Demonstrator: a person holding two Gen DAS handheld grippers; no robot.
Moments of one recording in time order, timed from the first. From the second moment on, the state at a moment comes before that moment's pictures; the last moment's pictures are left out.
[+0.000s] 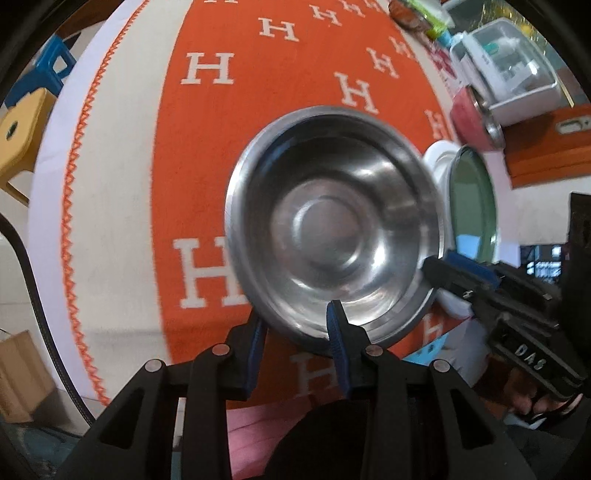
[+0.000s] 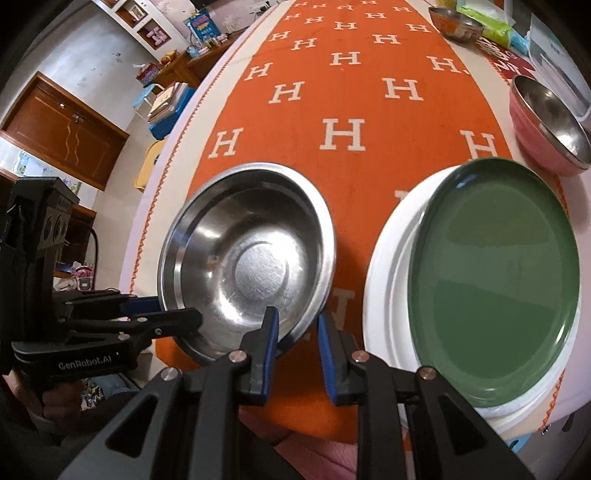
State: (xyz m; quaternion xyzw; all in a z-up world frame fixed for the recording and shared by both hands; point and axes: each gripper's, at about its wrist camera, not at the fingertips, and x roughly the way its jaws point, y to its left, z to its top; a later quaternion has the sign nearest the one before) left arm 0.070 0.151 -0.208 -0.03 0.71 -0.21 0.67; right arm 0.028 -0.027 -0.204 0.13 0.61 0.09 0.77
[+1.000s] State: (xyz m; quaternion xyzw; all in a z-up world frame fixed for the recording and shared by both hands) left arm 0.088 0.095 -0.099 0.03 0.53 -0.33 0.78; right arm -0.017 -0.091 -0.123 0.19 0.43 0.01 0.88
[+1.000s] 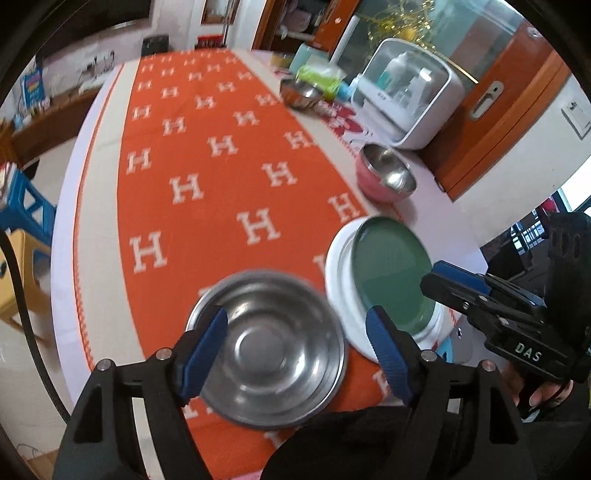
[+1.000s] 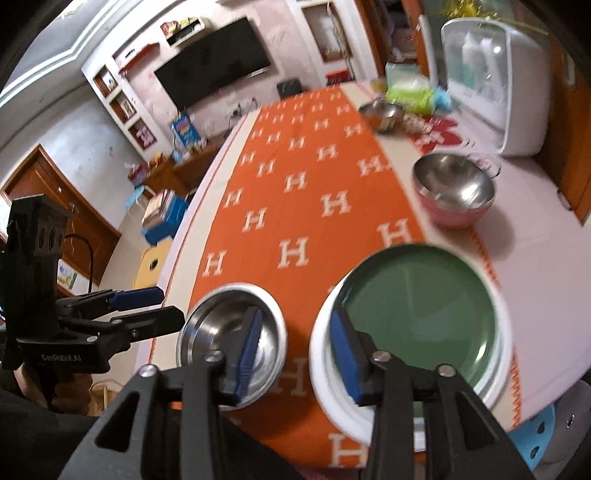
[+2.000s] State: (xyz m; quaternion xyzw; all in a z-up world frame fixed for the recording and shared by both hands) left arm 0.068 -0.070 -0.062 -0.01 0.48 -0.24 0.84; right arm -0.014 -0.258 -0.102 0.15 0.41 0.06 0.90
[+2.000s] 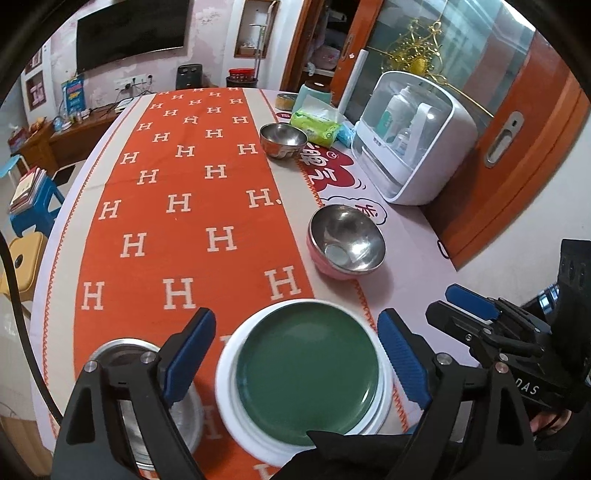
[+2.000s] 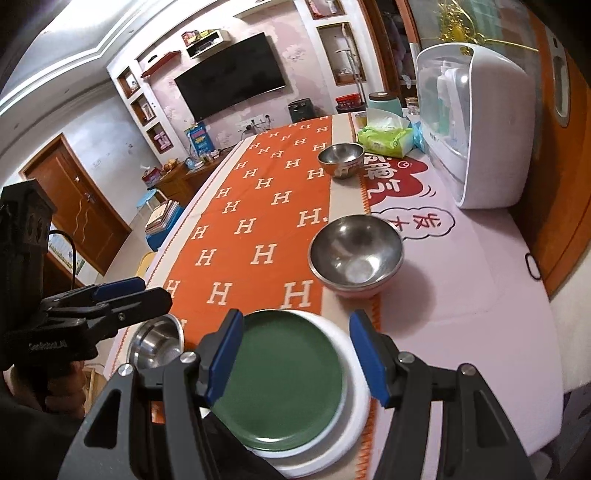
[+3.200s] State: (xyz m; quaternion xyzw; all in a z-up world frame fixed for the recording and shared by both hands) left arm 0.193 -0.182 -0.176 -0.02 0.59 -0.11 0.80; right arm 0.107 -0.350 -0.199 0.16 0.46 0.13 0.86
